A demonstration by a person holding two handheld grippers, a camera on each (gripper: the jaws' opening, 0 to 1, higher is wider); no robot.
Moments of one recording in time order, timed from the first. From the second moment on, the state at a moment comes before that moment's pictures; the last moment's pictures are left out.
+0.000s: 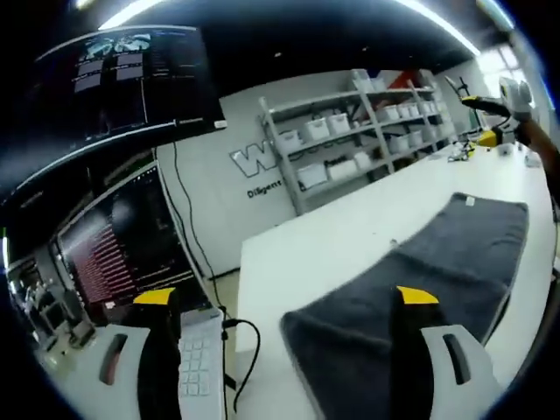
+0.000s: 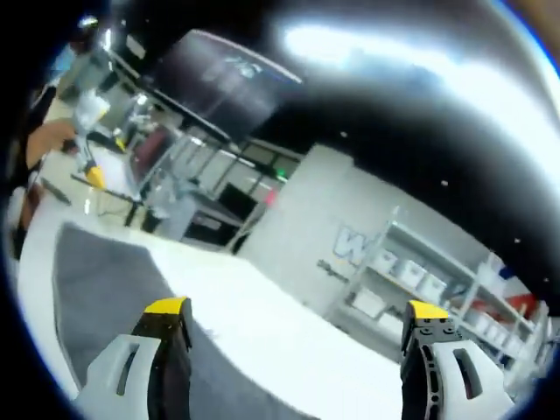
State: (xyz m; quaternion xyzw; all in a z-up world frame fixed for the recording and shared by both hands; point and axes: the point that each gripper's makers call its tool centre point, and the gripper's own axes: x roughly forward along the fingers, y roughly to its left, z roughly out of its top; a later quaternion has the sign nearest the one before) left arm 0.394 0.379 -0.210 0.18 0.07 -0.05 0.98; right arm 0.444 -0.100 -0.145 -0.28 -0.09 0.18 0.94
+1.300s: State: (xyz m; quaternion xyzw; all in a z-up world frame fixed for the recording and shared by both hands) left arm 0.548 0.364 -0.301 0.25 0.24 -0.09 0.93; right arm 0.500 -0.222 -0.199 -0.26 0.01 0.13 0.96
